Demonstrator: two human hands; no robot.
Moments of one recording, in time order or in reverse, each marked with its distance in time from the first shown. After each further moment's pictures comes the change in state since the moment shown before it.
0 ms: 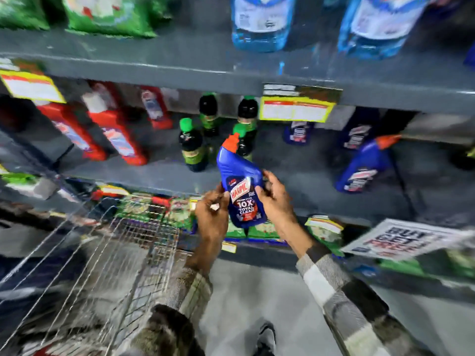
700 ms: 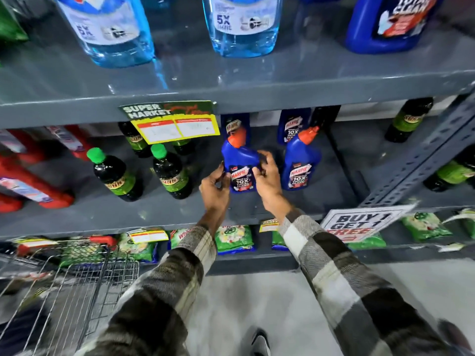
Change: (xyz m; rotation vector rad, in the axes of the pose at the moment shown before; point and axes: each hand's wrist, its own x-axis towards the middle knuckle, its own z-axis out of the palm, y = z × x) left_hand 0.050 -0.042 0.186 0.226 -0.249 0.080; right_hand 0.114 0.053 -0.126 0.061 0.319 -0.010
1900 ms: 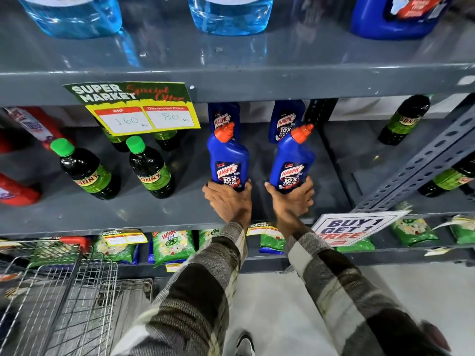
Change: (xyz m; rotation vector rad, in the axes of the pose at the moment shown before) left_hand -0.029 -0.017 0.089 0.517 0.297 -0.231; right_hand -0.009 0.046 -0.065 -0.439 0.568 0.241
